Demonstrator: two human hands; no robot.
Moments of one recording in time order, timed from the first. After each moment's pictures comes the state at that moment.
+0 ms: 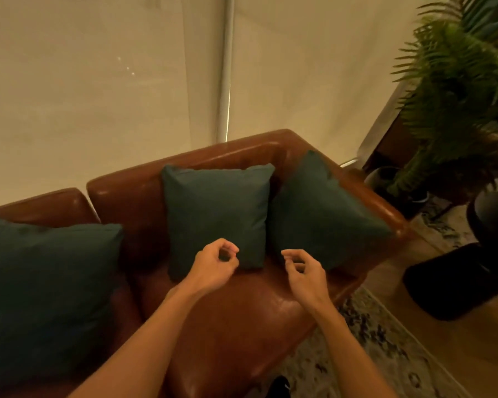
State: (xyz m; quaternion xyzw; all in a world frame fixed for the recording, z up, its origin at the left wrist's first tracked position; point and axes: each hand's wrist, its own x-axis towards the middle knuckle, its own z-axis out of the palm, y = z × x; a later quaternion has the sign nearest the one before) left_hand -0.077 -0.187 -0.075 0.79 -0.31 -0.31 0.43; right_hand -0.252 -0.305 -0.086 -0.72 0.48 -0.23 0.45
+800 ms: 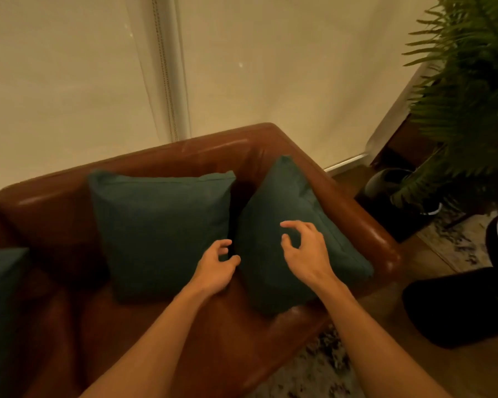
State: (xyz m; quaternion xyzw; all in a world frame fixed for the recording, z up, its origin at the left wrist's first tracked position) left_hand -0.119 -0.410 -0.123 0.78 -0.16 -0.40 0.45; right_hand -0.257 -0.551 -0.081 -0.83 0.43 -0.14 0.33
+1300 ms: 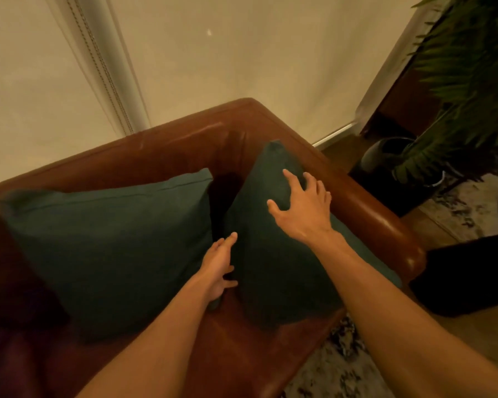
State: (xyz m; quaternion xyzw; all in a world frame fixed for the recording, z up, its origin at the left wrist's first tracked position) left_hand -0.076 -0.518 -0.202 0.65 0.08 -0.56 0.50; right_hand -0.173 -0.659 -0.118 -0.85 0.51 -0.03 0.16
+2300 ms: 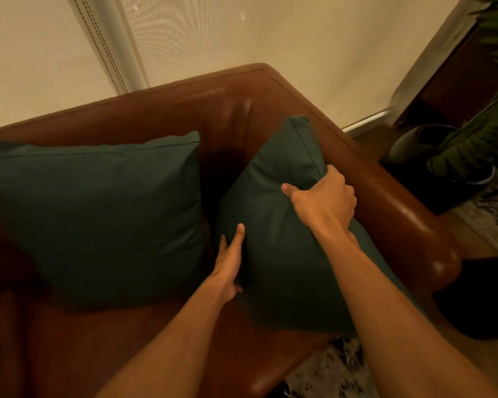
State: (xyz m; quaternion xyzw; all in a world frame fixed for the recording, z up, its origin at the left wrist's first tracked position) left_hand -0.134 -0.546 -0.287 0.65 0.13 -0.52 0.54; right_hand -0.203 -0.677 -0.146 -0.72 0.60 -0.18 0.30
